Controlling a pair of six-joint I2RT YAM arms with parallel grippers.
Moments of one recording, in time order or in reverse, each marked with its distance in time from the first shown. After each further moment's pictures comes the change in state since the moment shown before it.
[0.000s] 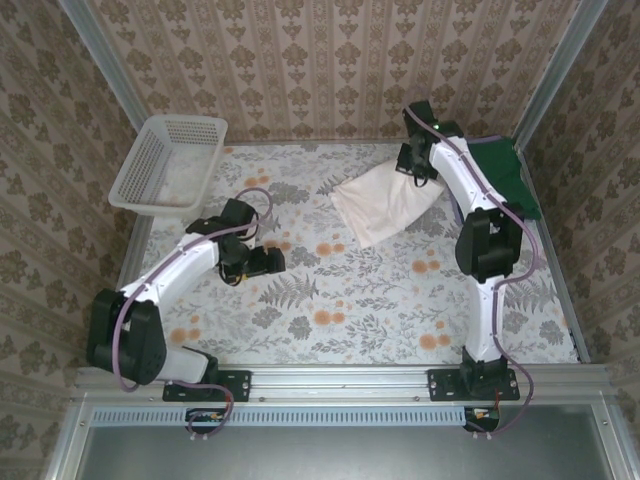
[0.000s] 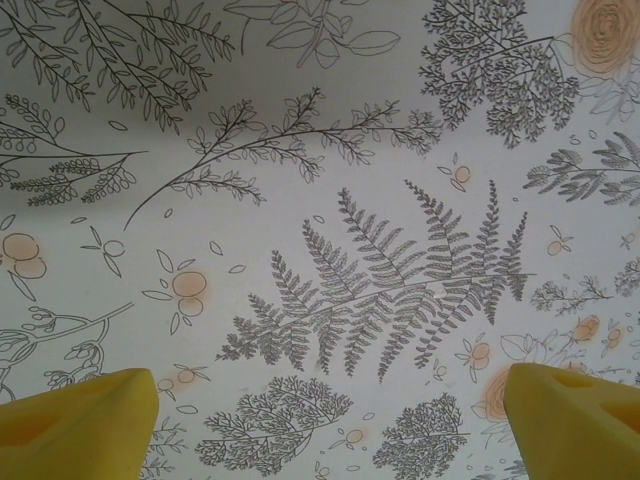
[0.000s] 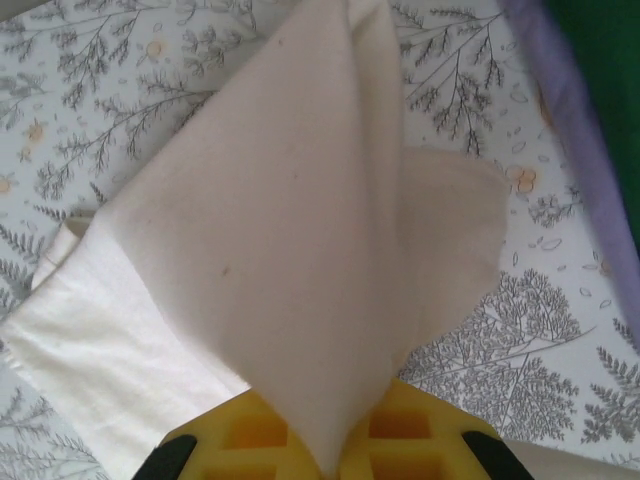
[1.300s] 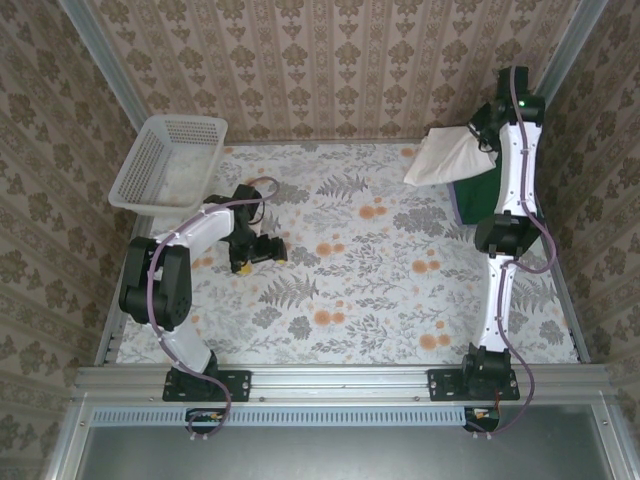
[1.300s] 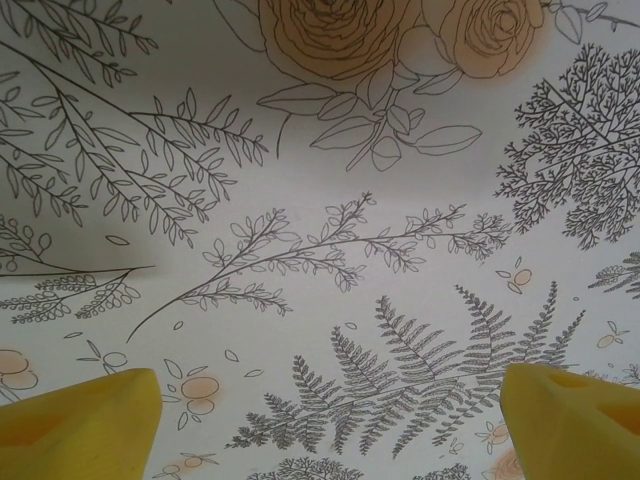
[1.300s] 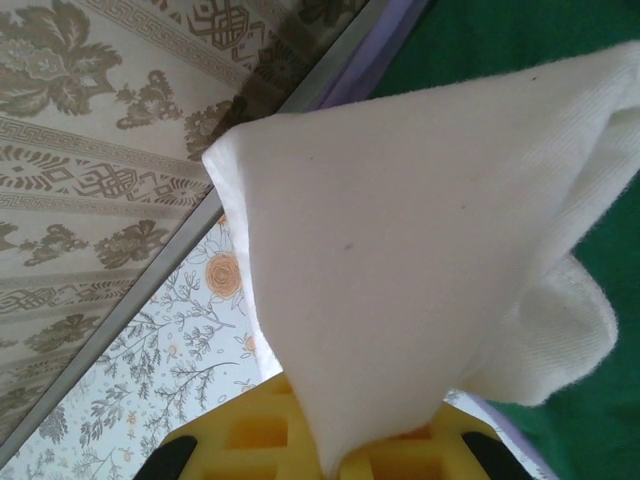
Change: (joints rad) left arm 0.054 0.325 0.204 -0.069 0.026 0.027; right arm -0.365 0.378 0.887 -0.330 -0.187 0.149
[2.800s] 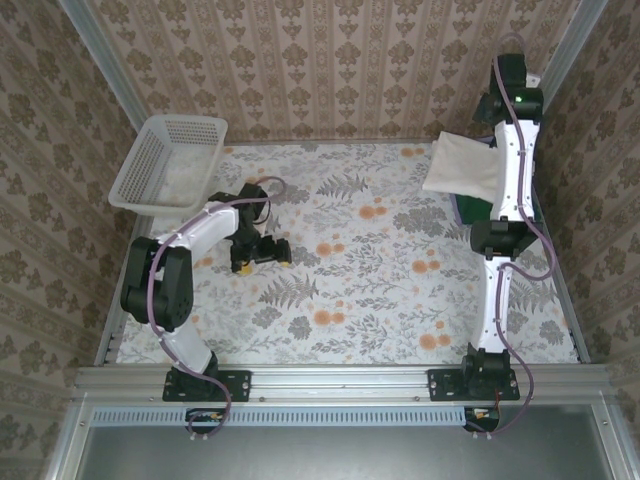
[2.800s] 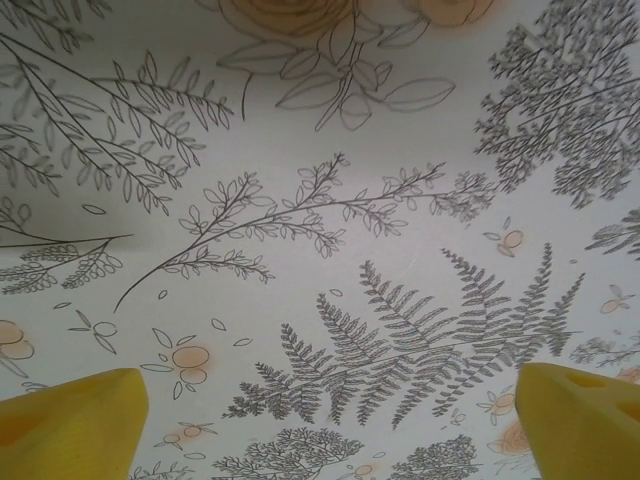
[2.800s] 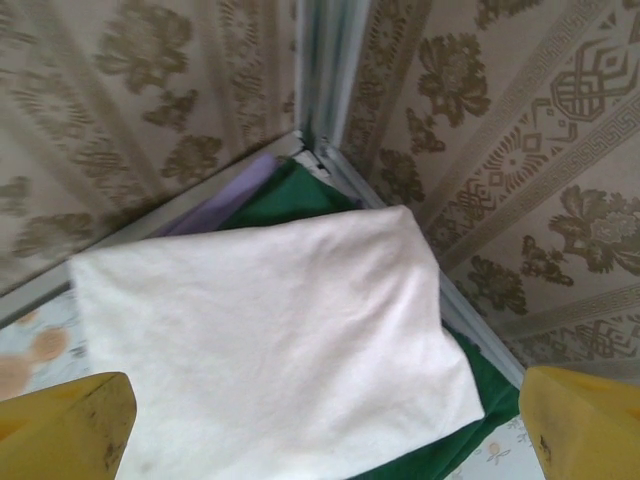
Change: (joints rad) left arm -0.041 -0.001 0.047 -0.064 -0.023 0.026; right arm 0.087 -0.087 0.052 -0.022 0.513 -0.343
